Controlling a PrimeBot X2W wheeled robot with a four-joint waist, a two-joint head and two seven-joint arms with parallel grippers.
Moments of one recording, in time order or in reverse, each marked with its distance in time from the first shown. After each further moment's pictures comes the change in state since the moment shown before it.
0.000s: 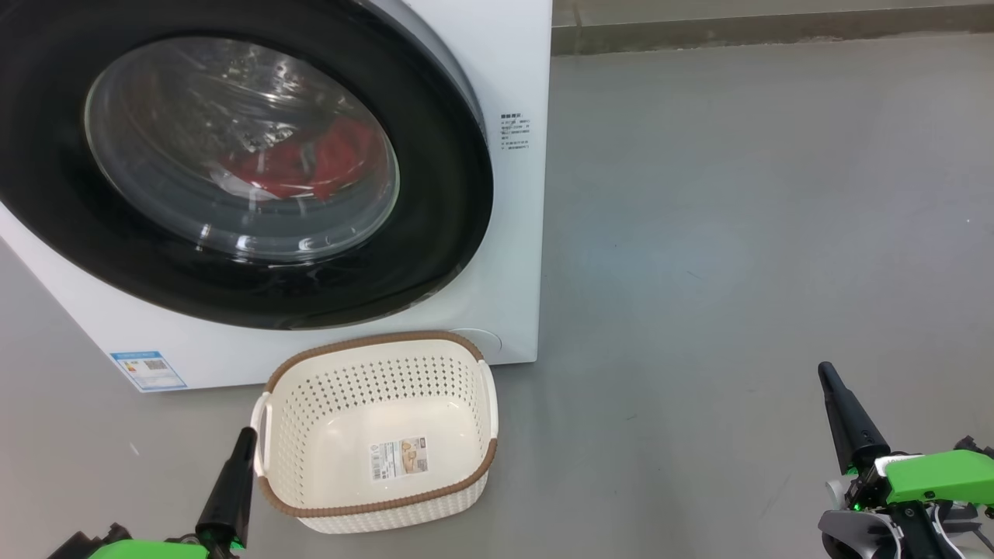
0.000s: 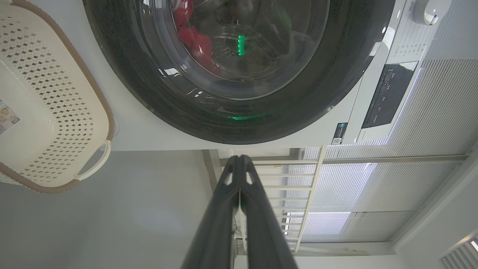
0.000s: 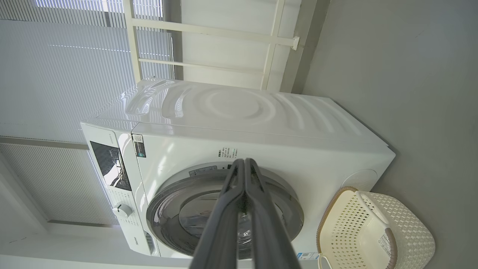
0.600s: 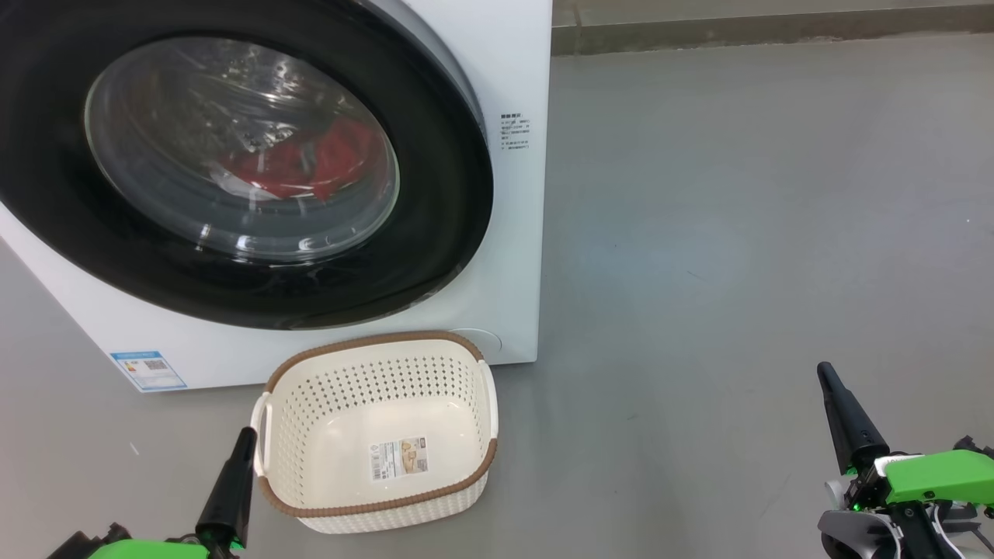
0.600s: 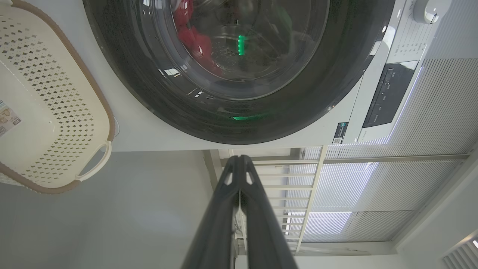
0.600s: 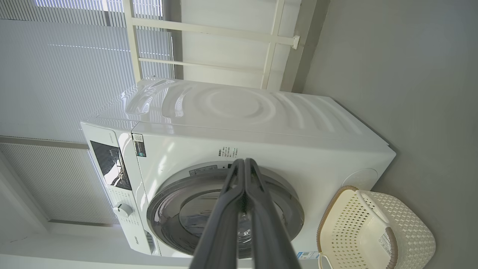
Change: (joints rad) left arm 0.000 -0.001 0.001 0.000 0.007 0.000 0.000; right arm 0.000 0.002 -0.002 0.000 0.000 0.000 0.005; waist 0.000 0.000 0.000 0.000
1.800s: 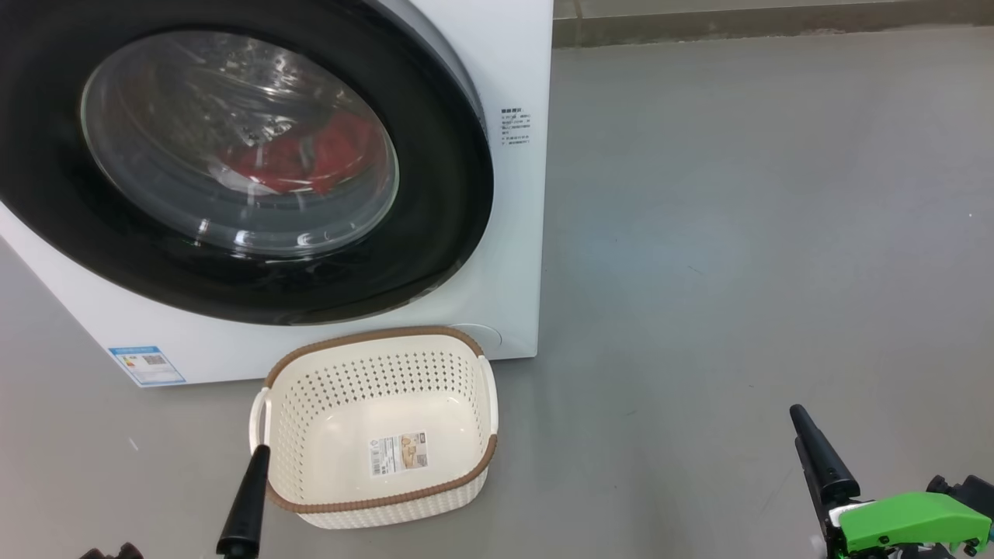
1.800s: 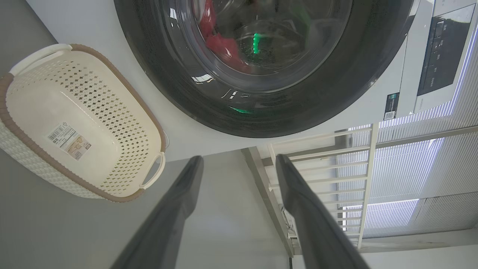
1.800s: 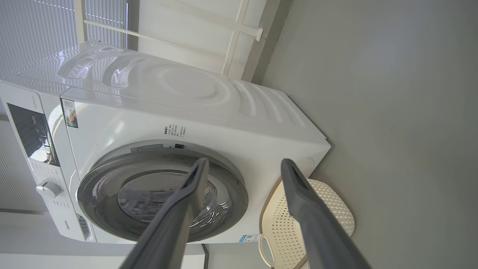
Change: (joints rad) left arm 0.050 -0.021 -0.018 0.012 0.272 0.001 -0.074; right arm 0.060 -0.017 0.090 0.069 -0.162 0.000 -0.076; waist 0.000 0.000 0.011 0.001
